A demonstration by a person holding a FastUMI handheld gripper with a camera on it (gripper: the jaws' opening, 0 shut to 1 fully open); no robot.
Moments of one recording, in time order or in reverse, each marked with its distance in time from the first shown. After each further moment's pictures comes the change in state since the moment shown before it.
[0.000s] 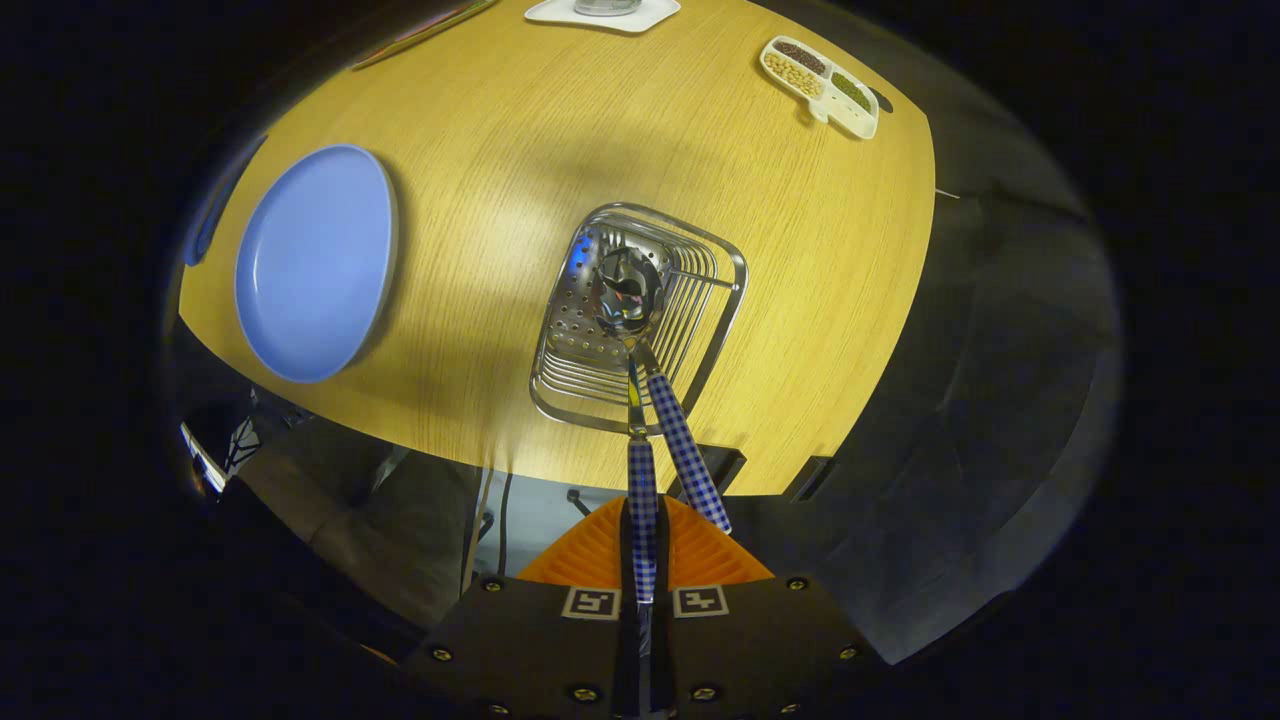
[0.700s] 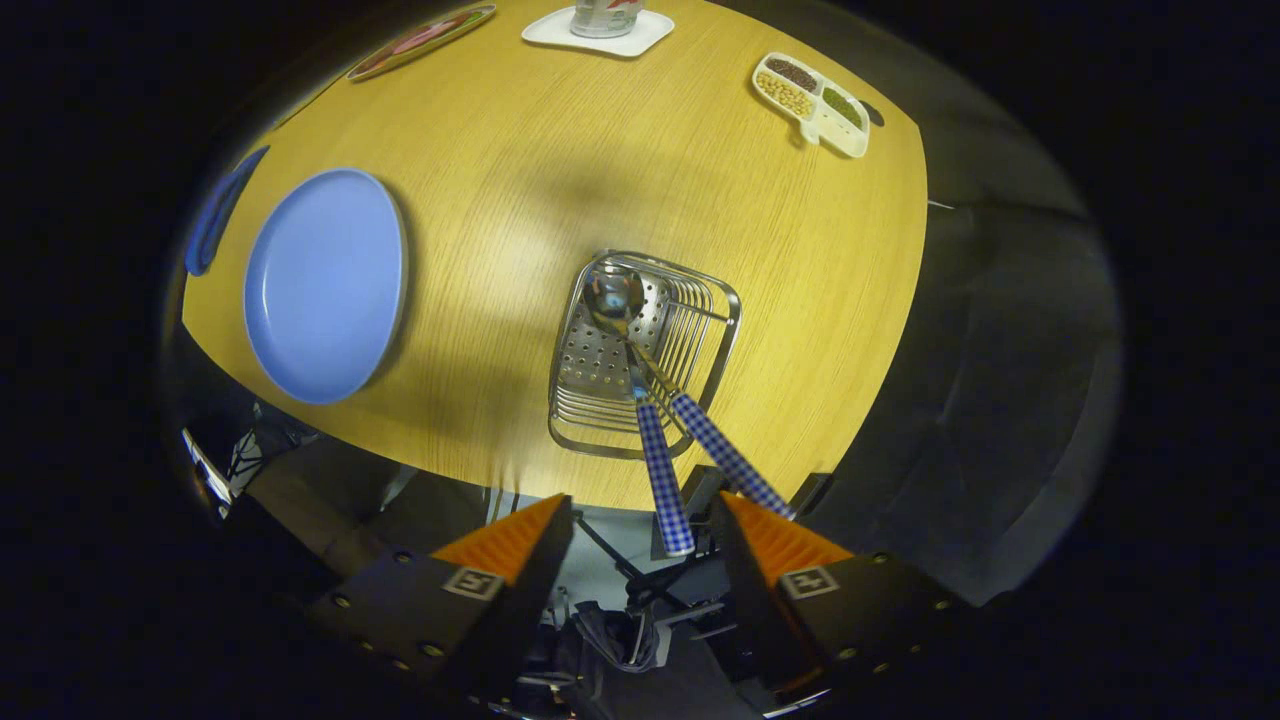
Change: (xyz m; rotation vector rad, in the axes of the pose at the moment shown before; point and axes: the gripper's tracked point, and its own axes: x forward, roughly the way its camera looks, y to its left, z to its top) arm -0.024 0.002 0.014 0.043 -0.129 0.004
